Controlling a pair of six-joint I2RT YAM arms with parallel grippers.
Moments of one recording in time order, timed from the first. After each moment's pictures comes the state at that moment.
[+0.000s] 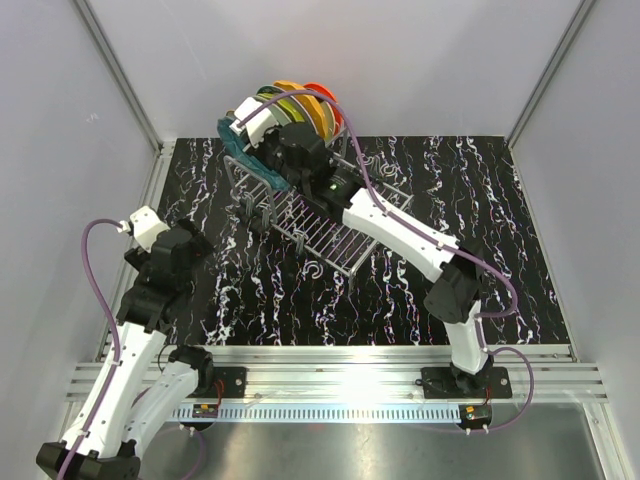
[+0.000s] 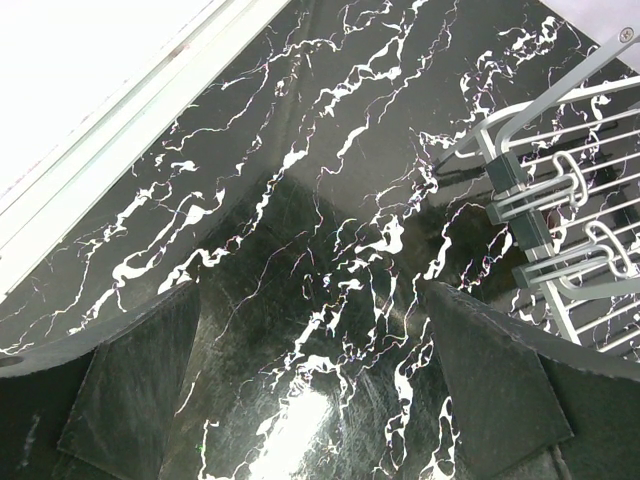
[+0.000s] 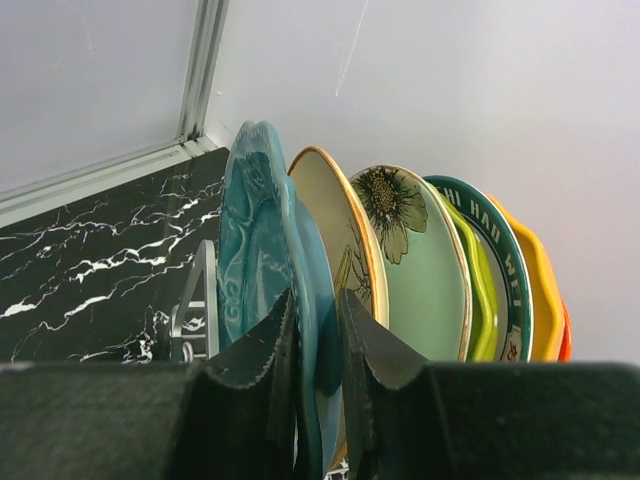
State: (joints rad) left arm -0.26 0.67 0.78 -0.66 -0.65 -0.60; right arm 0.92 2.01 2.07 -0.05 0.24 -0.41
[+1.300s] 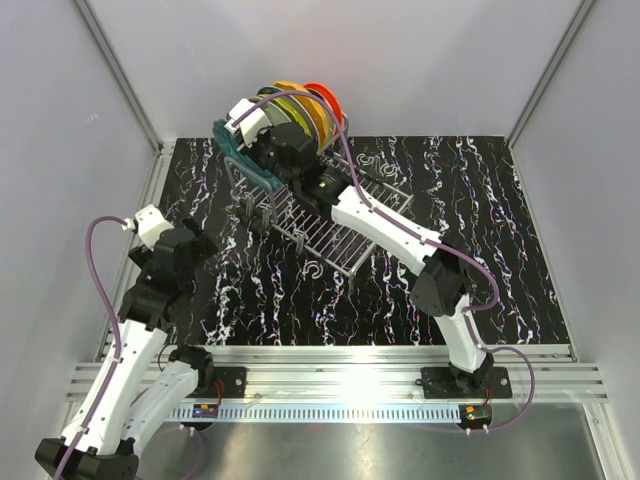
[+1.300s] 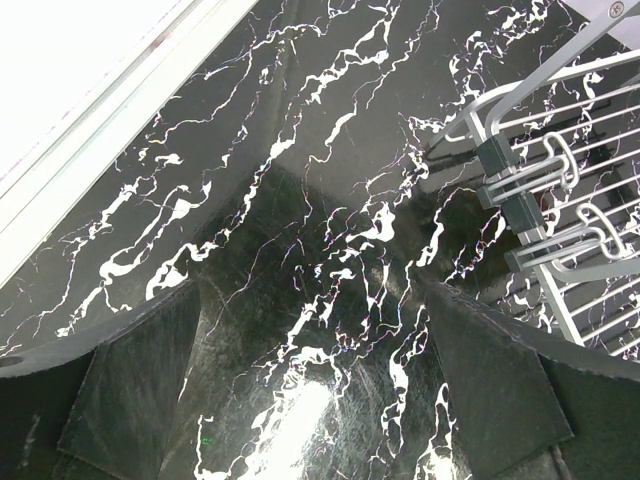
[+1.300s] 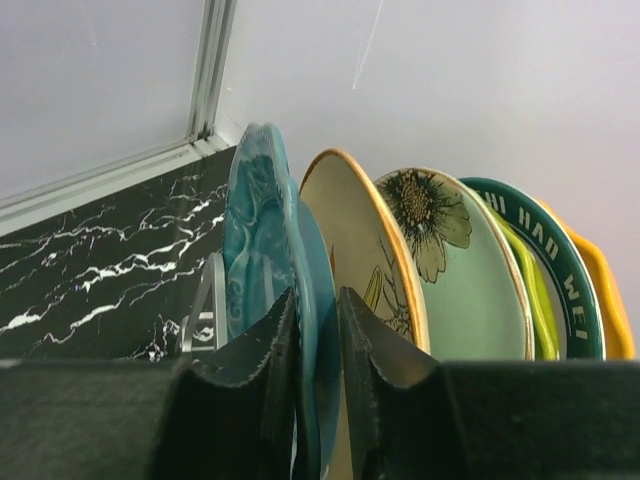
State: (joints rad) left arm -0.28 0.68 0.78 -0.66 -0.63 -0.60; right arm 0.91 2.12 2.17 -0.05 0.22 -0.37
